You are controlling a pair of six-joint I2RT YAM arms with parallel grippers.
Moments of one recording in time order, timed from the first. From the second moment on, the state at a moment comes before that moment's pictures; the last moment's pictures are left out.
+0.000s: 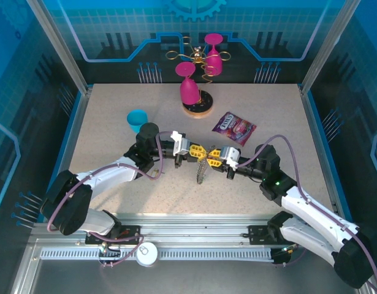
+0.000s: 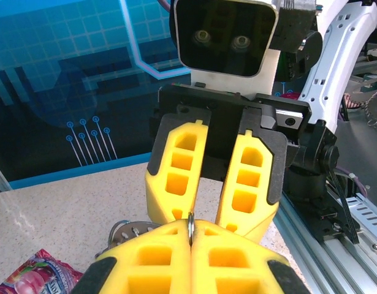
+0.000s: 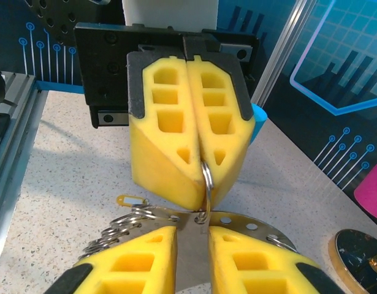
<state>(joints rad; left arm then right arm) -0.57 1.41 0.75 0.63 1.05 0.23 0.56 0.86 0.50 0.19 -0.58 -0.40</state>
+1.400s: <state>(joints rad) -0.55 1.47 0.72 0.56 1.08 0.25 0.58 0.94 0.41 0.31 -0.58 -0.36</state>
